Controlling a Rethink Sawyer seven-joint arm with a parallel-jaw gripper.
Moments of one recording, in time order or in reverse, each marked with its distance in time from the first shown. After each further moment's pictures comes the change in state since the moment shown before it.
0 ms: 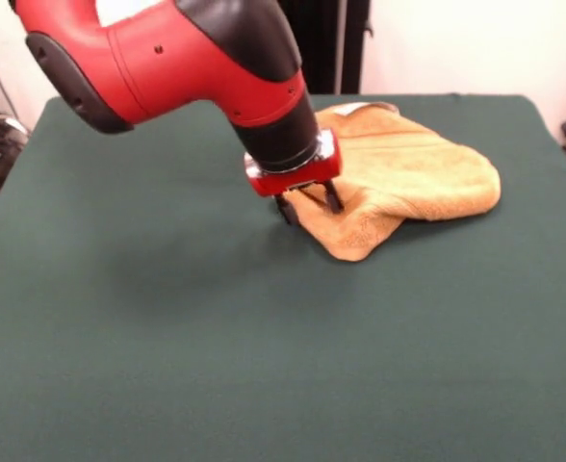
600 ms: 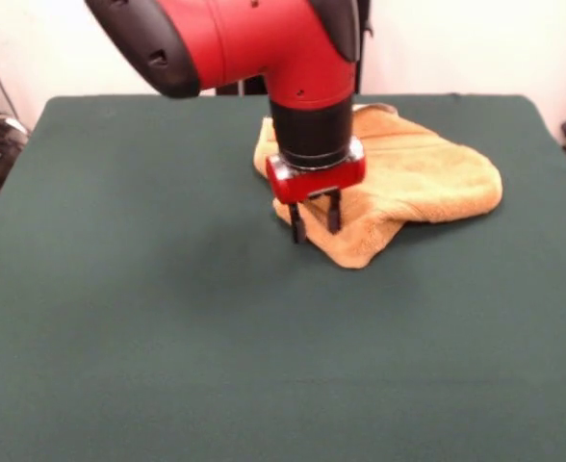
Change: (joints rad) arm 0.157 -0.130 -0.054 0.024 -0.215 -0.149 0.000
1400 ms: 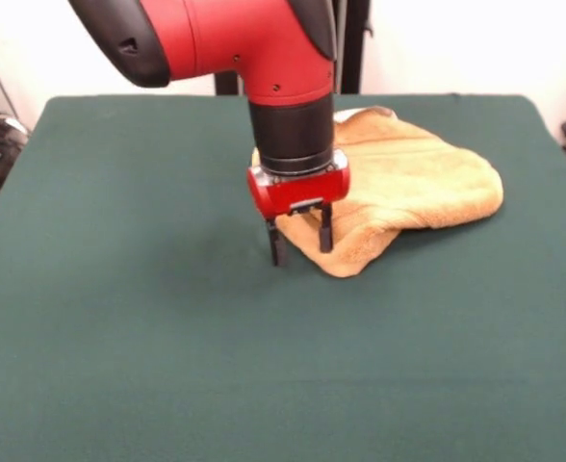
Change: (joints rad) arm 0.000 -0.029 -0.065 0.000 -0.010 -0.191 0.000
